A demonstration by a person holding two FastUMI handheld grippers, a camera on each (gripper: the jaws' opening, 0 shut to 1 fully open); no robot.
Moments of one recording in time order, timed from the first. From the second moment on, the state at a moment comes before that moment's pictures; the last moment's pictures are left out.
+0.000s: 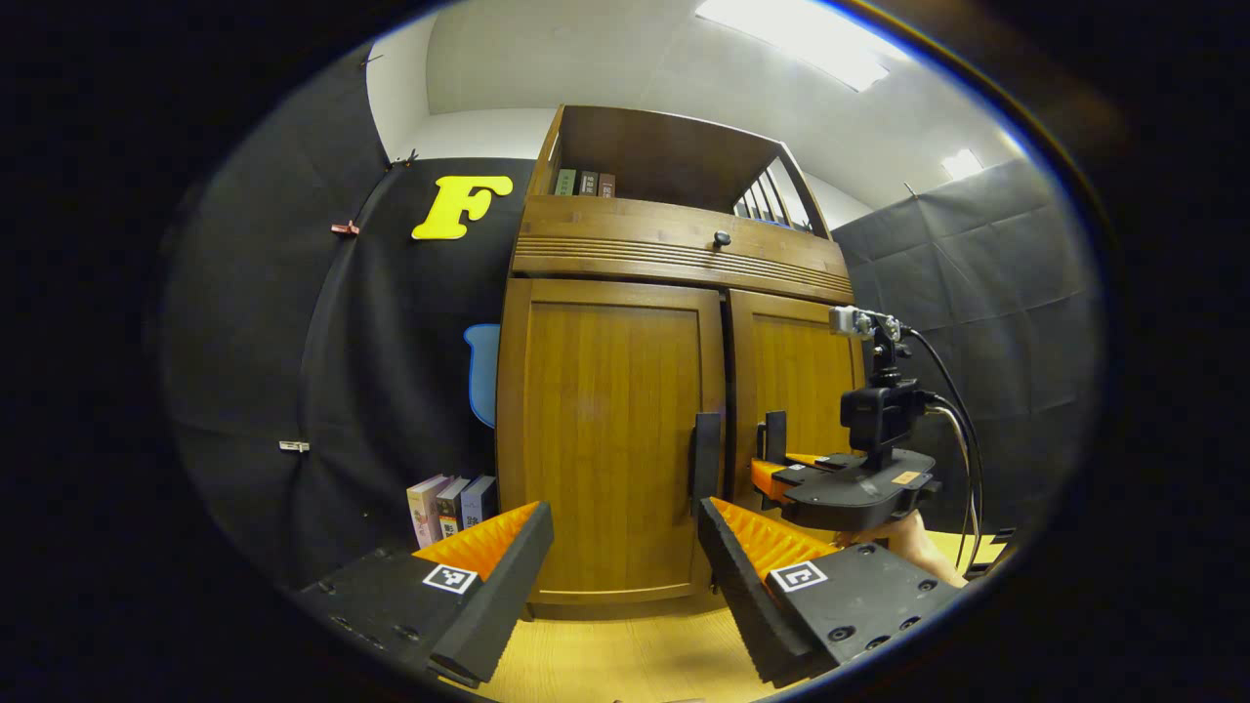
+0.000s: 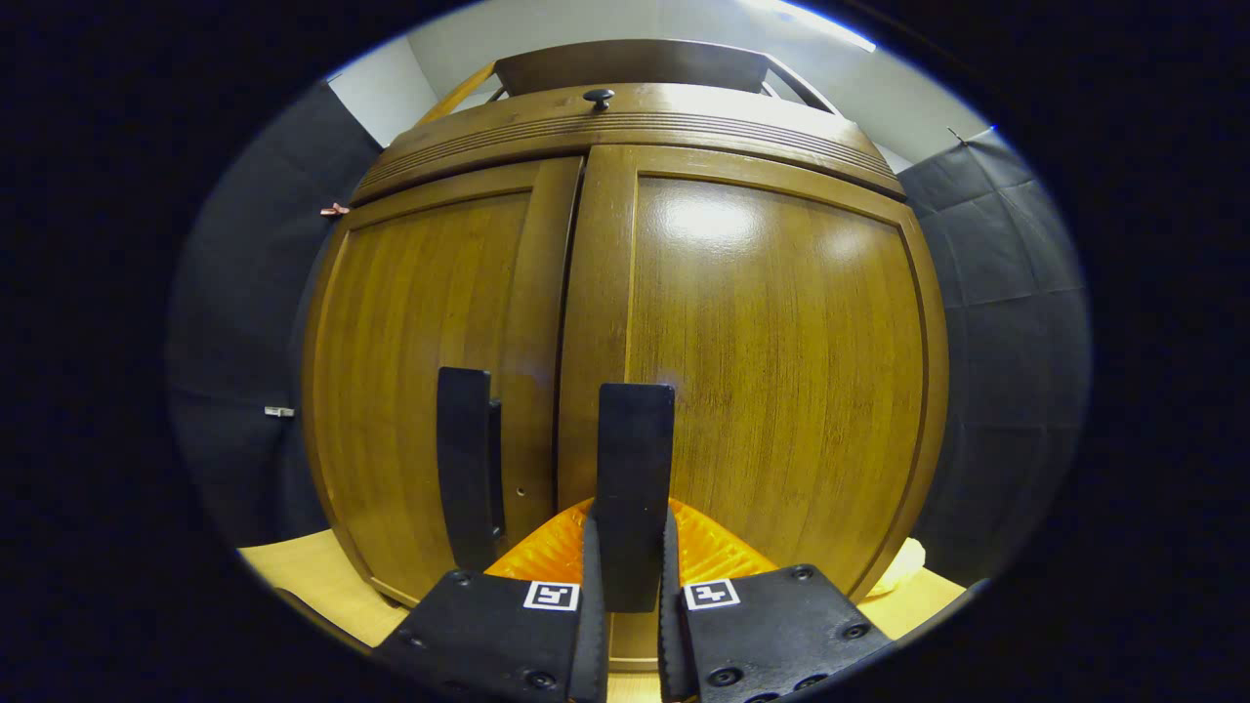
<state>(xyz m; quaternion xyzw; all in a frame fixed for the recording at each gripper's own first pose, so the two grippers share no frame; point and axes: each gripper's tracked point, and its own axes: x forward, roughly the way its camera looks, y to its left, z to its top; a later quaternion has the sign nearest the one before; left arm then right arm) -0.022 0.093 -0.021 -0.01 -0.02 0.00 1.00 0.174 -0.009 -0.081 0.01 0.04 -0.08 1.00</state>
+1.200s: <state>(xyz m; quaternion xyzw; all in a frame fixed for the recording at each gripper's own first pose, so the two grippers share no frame) -0.011 -0.008 -0.027 -0.01 -0.02 -0.10 0.99 0.043 -0.041 -0.057 0.04 0.06 0.00 1.00</state>
